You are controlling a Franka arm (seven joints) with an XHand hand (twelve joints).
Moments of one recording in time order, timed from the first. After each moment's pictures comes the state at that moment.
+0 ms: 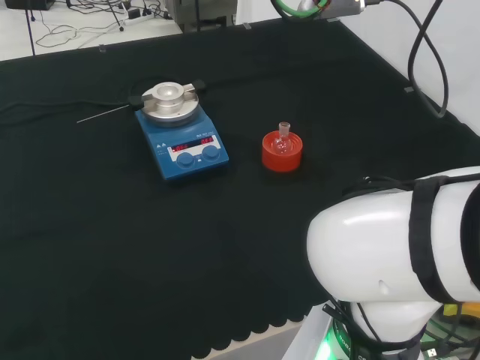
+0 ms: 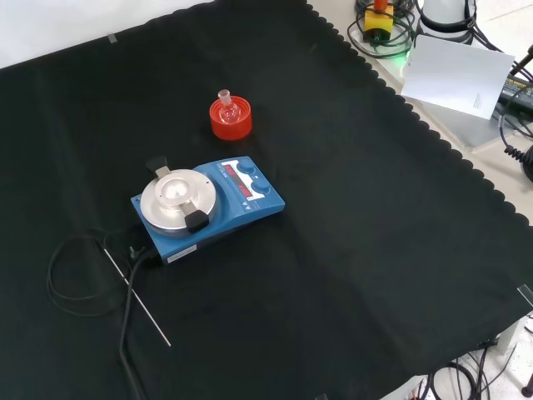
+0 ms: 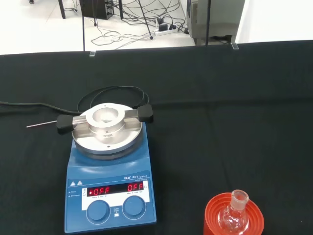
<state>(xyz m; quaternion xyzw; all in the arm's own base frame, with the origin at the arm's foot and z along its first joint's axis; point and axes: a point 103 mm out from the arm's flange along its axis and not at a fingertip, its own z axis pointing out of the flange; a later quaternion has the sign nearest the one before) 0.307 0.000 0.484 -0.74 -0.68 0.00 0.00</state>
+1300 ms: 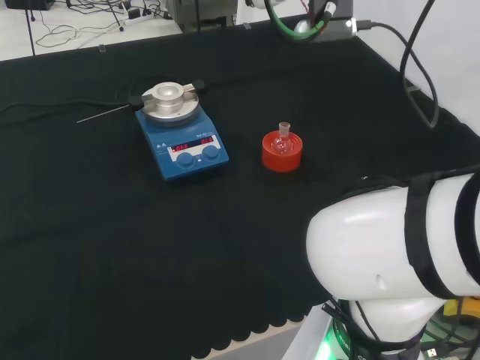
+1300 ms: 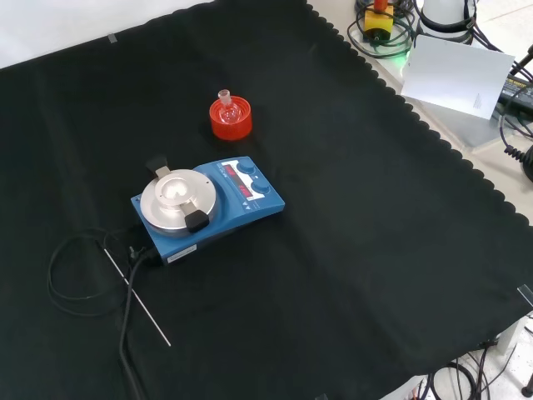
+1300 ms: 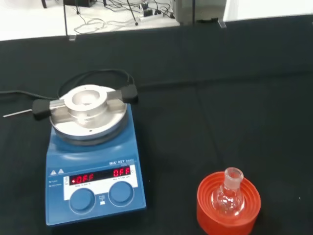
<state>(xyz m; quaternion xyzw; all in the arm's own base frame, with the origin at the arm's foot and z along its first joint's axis) 0.325 -0.013 0.436 -0.76 -0.65 0.01 0.03</state>
